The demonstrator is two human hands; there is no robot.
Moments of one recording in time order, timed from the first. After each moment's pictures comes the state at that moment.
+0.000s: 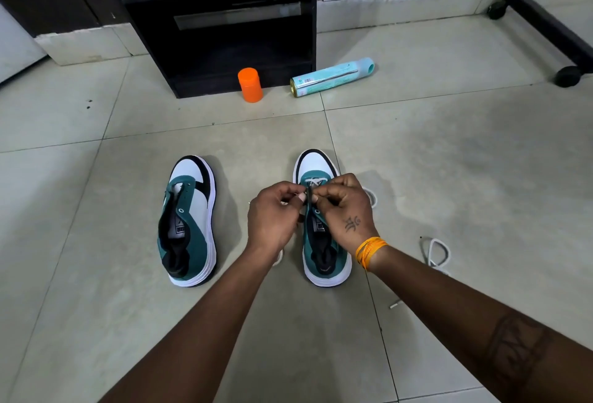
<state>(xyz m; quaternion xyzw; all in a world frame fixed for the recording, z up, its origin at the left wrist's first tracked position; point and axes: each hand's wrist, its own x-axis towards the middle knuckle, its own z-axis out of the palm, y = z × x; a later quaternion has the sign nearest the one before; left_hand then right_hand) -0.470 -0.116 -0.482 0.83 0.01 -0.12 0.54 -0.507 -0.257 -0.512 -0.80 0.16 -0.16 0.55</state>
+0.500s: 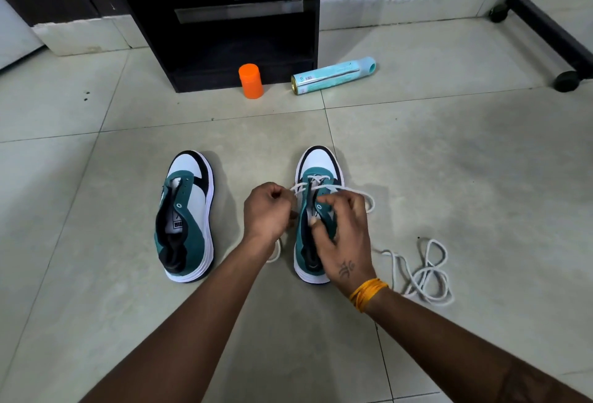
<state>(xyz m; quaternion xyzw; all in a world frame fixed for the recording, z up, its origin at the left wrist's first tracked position) -0.460 -0.114 -0.490 0.82 0.10 -0.14 0.54 -0.560 -0.234 -0.507 -0.86 0.11 -0.21 0.46</state>
